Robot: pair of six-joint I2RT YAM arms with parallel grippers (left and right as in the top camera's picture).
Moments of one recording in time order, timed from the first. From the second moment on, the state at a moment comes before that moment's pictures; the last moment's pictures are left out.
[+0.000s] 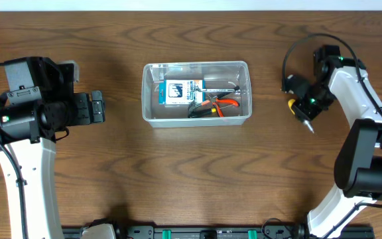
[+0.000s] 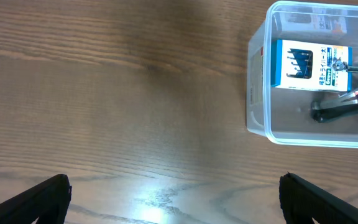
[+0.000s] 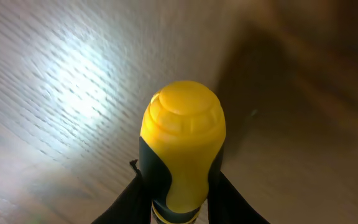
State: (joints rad) left arm 0.22 1.28 1.38 -1.16 0.16 0.12; right arm -0.07 1.93 1.44 -1.08 -0.03 -0.78
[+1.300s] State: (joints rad) left arm 0.22 1.28 1.38 -1.16 0.16 0.12; right arm 0.61 2.22 1.97 -1.15 -0.06 -0.94
